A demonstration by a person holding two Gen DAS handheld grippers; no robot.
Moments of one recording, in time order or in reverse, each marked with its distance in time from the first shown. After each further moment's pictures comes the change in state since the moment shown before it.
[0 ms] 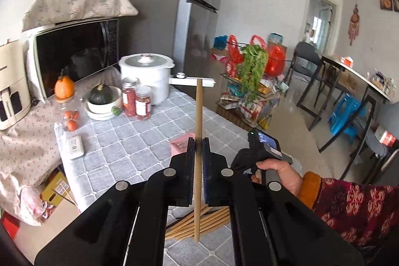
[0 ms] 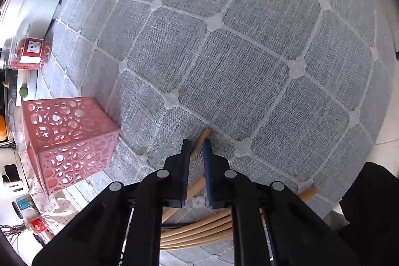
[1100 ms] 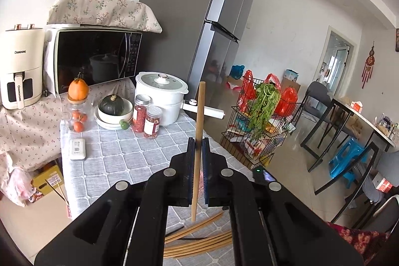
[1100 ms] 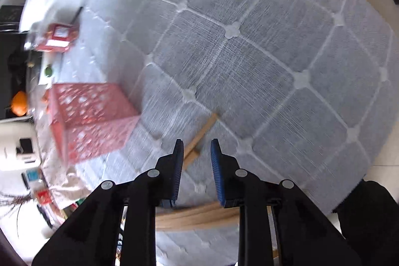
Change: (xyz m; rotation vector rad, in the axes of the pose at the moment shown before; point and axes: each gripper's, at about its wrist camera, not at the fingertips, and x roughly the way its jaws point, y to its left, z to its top) left arm -0.020 0.010 0.028 -0.180 -0.138 0.035; right arm -0.013 -0.011 0.007 -0.090 0.067 0.084
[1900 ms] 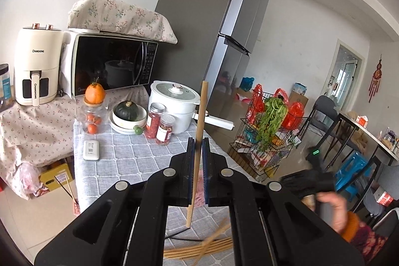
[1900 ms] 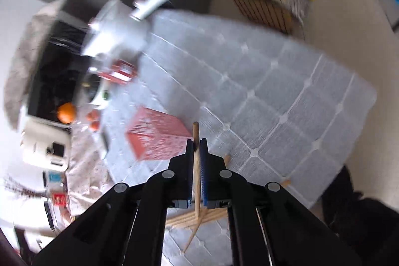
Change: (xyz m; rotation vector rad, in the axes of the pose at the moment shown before) left arm -0.029 0.008 0.005 -0.060 -0.055 0.053; right arm -0.169 0.007 -0.056 -0.165 -0.357 0.194
